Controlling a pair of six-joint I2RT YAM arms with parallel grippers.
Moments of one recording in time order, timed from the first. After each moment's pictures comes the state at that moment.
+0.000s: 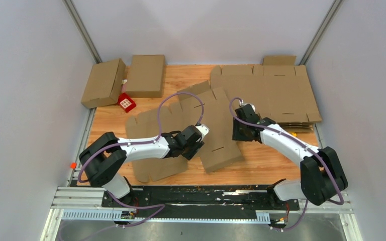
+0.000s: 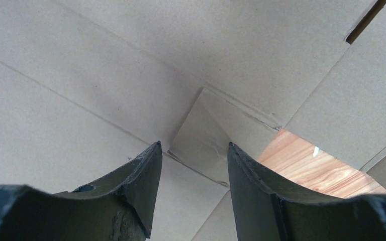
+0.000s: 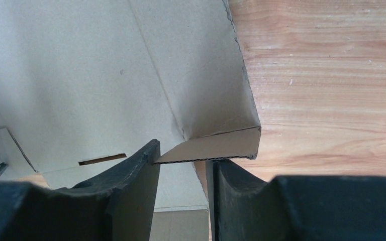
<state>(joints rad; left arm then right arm) -0.98 1.57 0.82 -0.25 -0.23 -0.12 0.49 1.36 0.83 -0.51 0.14 0.49</state>
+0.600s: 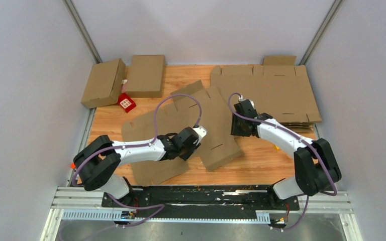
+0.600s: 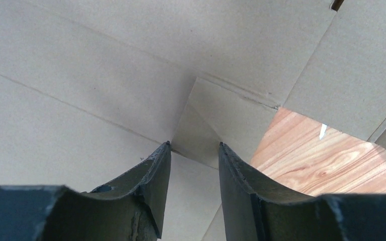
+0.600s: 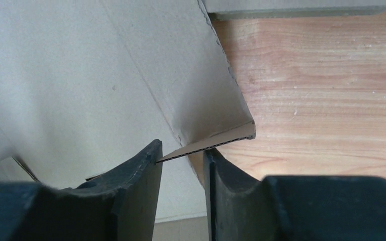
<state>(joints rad) -0.98 1.51 0.77 -0.23 -0.23 -0.09 0.46 1.44 0.88 -0.46 0.13 0.50</state>
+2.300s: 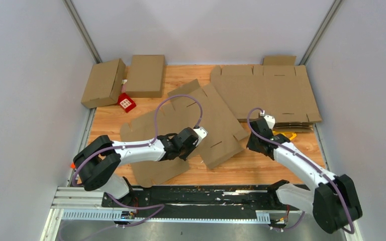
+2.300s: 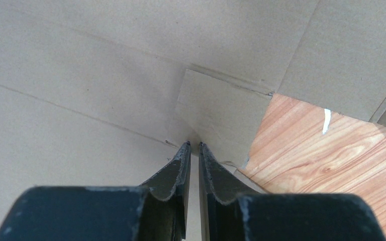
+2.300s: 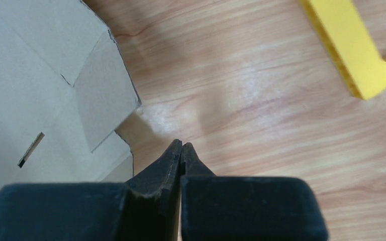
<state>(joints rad) -0.98 1.51 0.76 -0.23 -0.23 -0.06 0.42 1.05 0.59 -0.53 0.29 0.67</state>
